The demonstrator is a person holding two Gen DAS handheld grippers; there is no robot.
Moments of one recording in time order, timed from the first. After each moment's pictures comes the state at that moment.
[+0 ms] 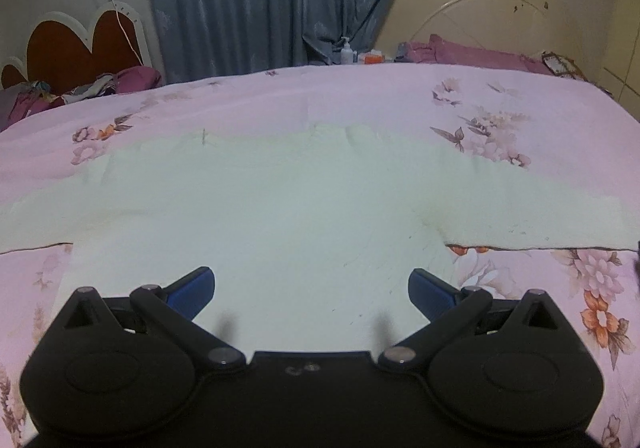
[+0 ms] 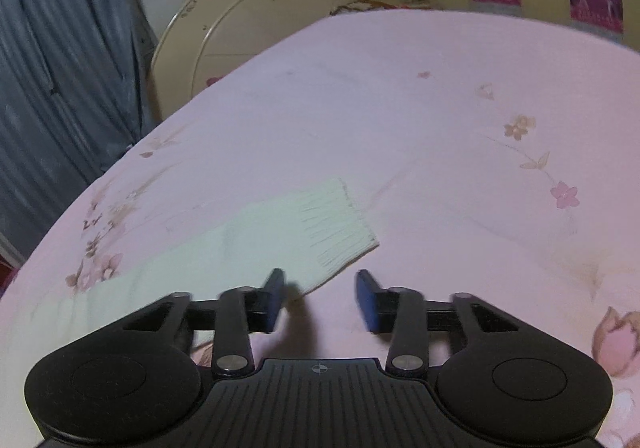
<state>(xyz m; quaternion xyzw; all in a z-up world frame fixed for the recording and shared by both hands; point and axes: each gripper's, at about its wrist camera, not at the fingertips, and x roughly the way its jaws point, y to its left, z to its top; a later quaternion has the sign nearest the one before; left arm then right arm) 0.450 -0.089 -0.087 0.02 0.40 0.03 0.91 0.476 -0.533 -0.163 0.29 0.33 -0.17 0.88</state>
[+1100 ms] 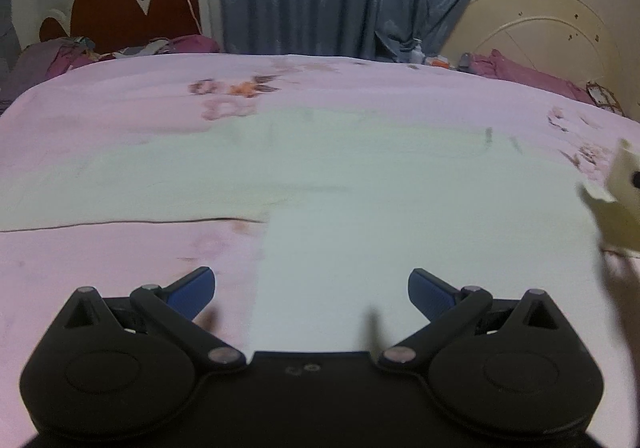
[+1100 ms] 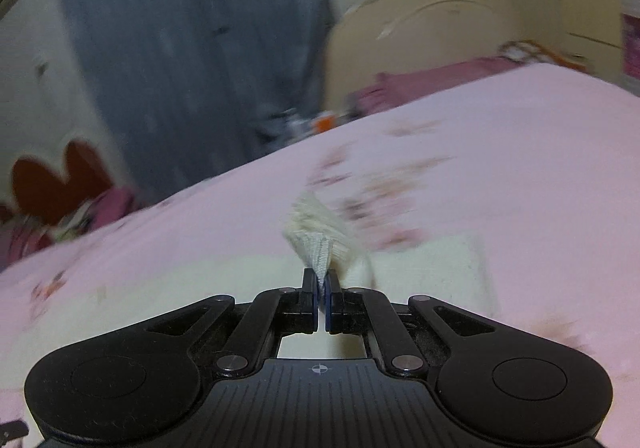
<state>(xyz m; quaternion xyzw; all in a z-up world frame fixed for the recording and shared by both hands) 0.433 0.123 -0.091 -0.03 0.41 0.07 0.91 0.523 -0.263 -0.082 0.16 0.31 0.05 0.93</state>
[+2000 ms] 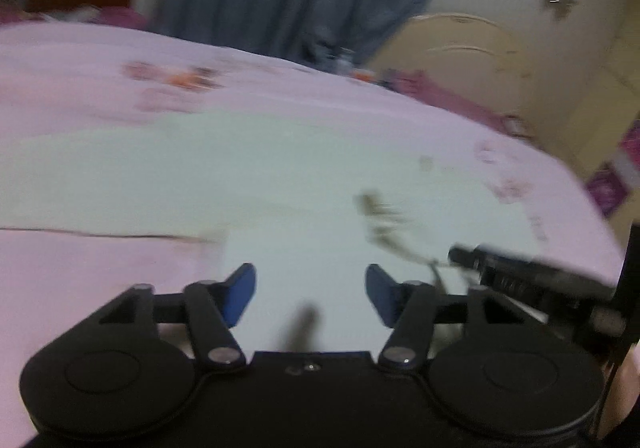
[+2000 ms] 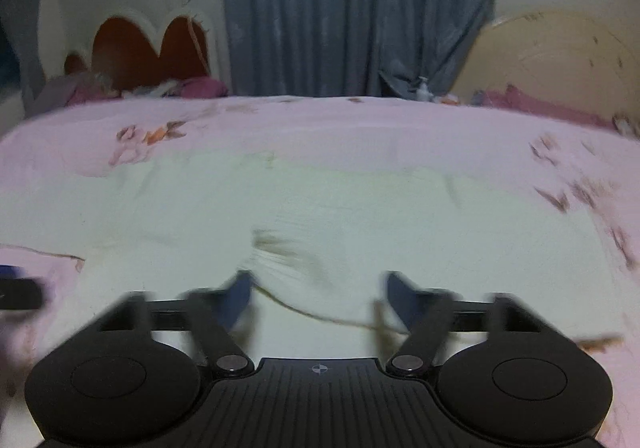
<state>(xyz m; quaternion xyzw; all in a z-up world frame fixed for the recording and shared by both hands) 0.482 0.155 -0.103 -0.15 0.40 -0.10 0.90 0.507 -0.078 -0.134 0.03 0.36 0.13 0.92</state>
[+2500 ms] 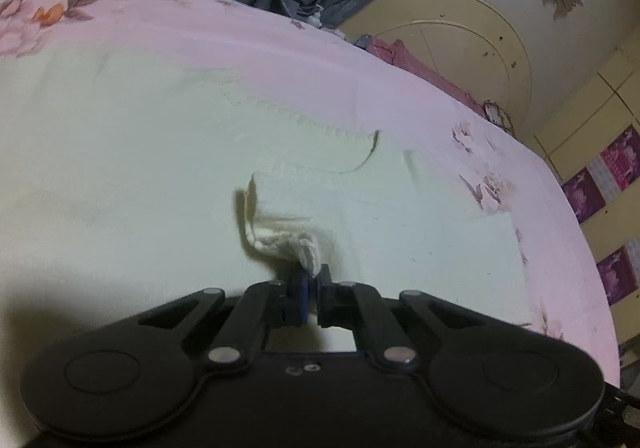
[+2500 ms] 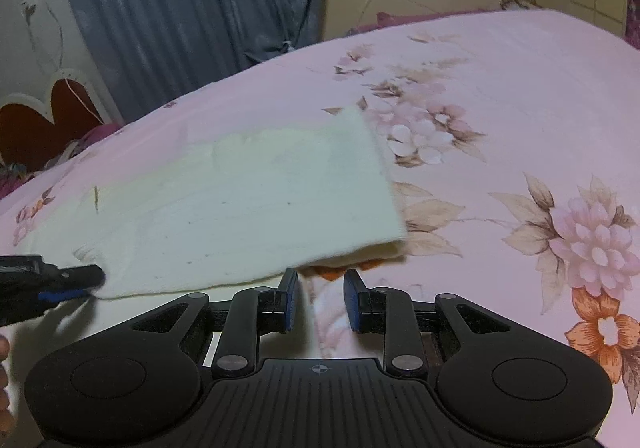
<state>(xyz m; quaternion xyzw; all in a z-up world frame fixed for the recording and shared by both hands) 0.580 0.072 -0.164 -0.19 0.44 -0.13 0.87 0.500 -0.231 -0.149 0.15 0.40 0.01 0.90</state>
